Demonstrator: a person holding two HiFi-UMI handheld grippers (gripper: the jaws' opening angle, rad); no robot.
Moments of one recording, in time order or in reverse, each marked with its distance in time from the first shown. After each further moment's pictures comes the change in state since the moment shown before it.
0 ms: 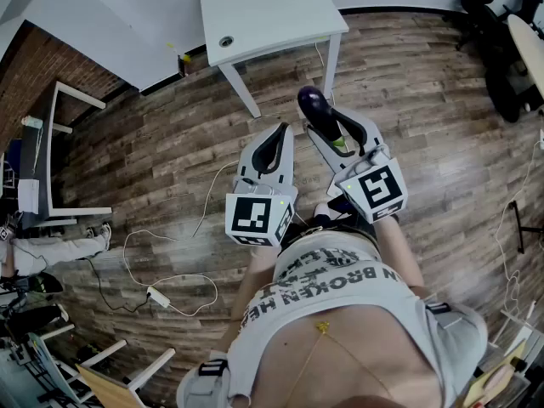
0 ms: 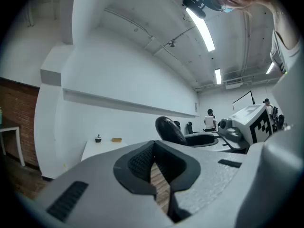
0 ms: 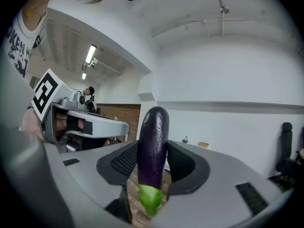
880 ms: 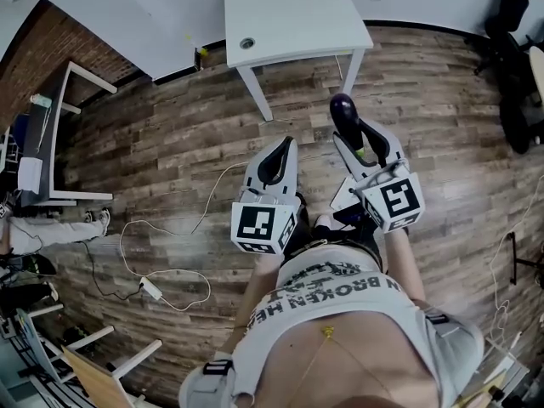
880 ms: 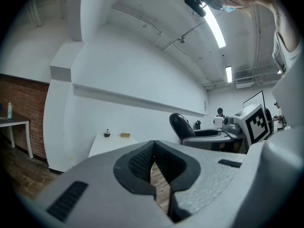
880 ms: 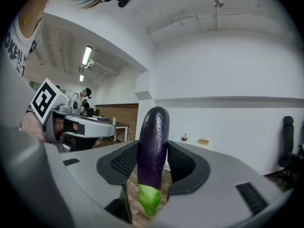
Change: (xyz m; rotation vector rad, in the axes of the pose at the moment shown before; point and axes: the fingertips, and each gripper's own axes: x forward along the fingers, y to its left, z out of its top) left arm 0.017 0.042 -0.022 -0.052 0.033 0.093; right arm 0.027 -0.042 -0.015 0.037 0.022 -0.006
